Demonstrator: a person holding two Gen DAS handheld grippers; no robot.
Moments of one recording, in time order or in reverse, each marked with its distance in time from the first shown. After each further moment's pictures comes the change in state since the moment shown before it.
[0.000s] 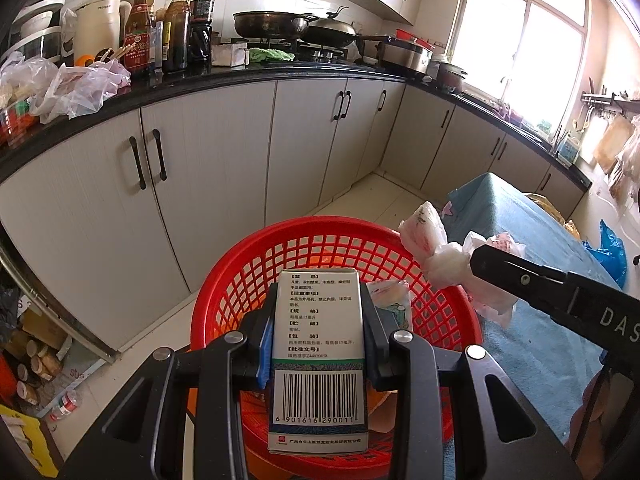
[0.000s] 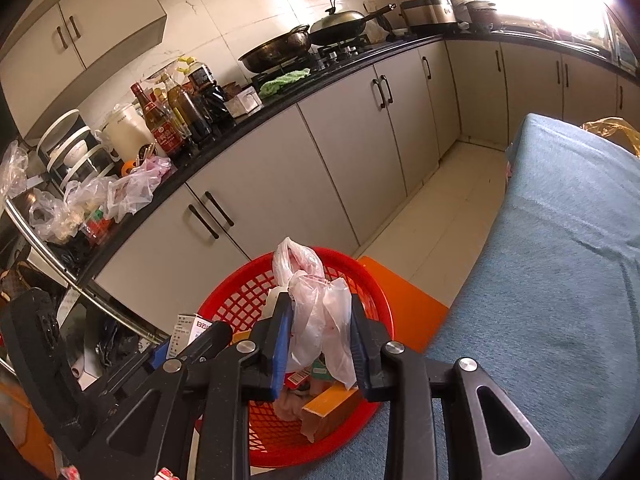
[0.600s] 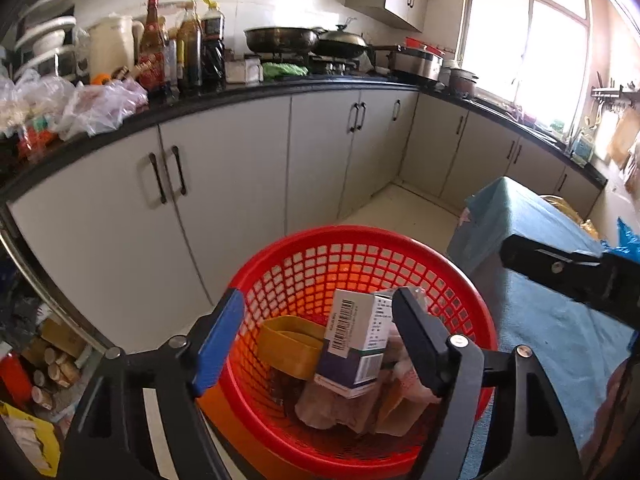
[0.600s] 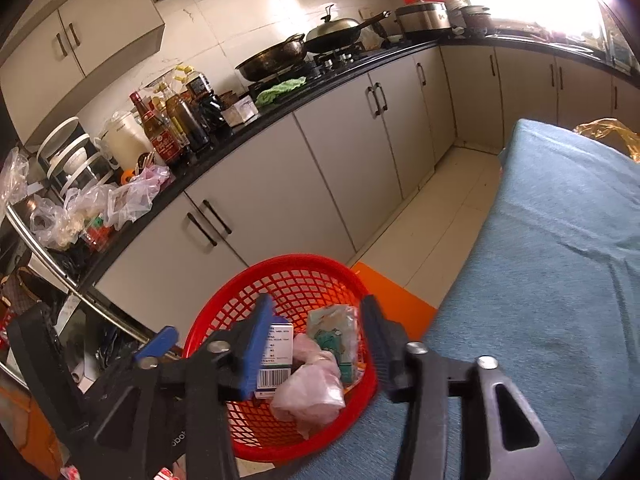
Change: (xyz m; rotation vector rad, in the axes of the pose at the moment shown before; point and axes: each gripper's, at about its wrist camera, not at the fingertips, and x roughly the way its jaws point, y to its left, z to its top) left arm -0.010 -0.005 -0.002 0.031 -0.057 0.101; right arm -0.020 -0.005 0.000 0.010 -0.048 -0.034
